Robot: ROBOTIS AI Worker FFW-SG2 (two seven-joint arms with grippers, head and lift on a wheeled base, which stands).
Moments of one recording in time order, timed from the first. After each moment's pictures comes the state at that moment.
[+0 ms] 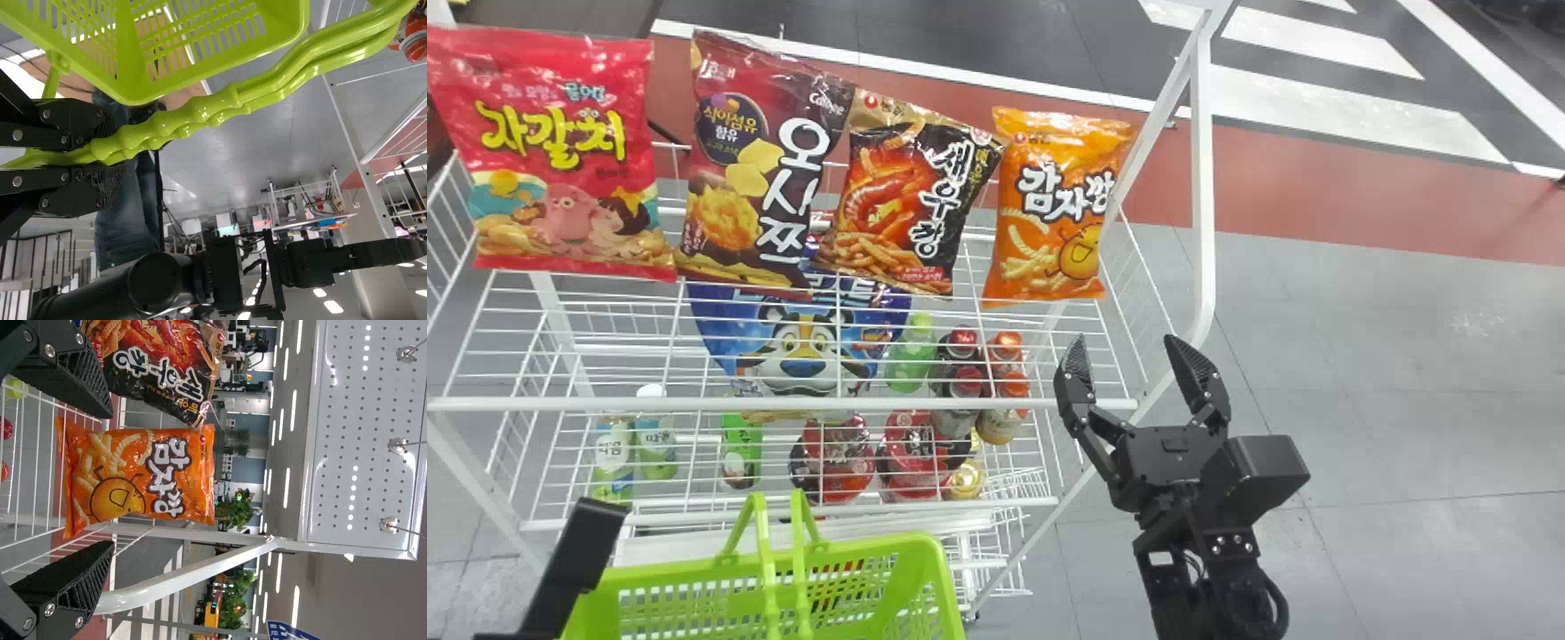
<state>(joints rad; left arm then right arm) 0.31 0.16 -0.10 -2.09 0.50 1.57 -0.83 0.56 -0.10 -0.10 -1.93 -0.06 -0.22 -0.01</state>
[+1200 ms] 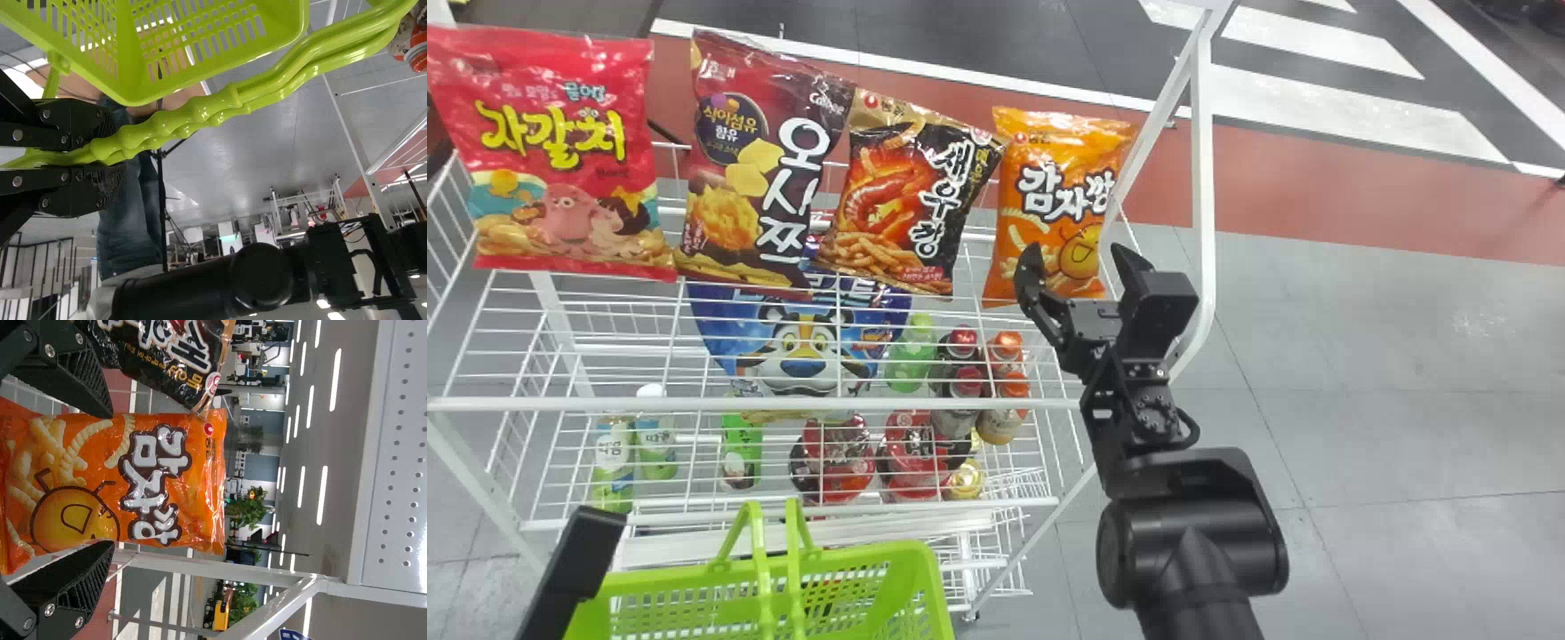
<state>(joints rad) 0.33 0.16 -0.11 -2.10 0.46 1.57 -0.82 0.09 -0.08 -0.08 -1.56 0.02 -0.06 0.00</state>
